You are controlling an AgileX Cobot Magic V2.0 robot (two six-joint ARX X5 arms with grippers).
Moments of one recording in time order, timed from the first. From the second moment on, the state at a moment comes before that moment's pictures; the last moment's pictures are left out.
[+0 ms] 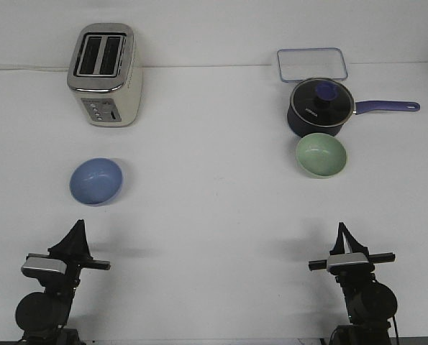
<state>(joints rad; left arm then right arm) -0.08 0.01 0.03 0.20 0.02 0.01 0.01 0.00 0.01 -0.06 -0.01 -0.26</state>
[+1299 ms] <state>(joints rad) -0.08 0.01 0.03 0.20 0.02 0.01 0.01 0.00 0.01 0.19 0.00 -0.16</state>
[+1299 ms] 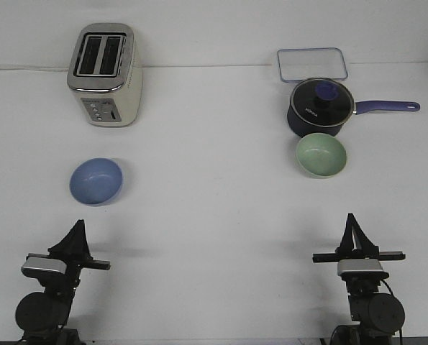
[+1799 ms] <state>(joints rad) -0.08 0.01 0.03 0.20 0.02 0.01 0.01 0.03 0.11 -0.05 0.02 0.23</state>
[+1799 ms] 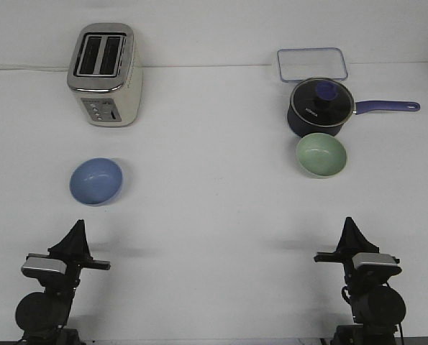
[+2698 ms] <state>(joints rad) -0.08 0.01 0.03 0.20 0.02 0.01 -0.09 1.32 1.16 -0.57 -0.03 0.26</state>
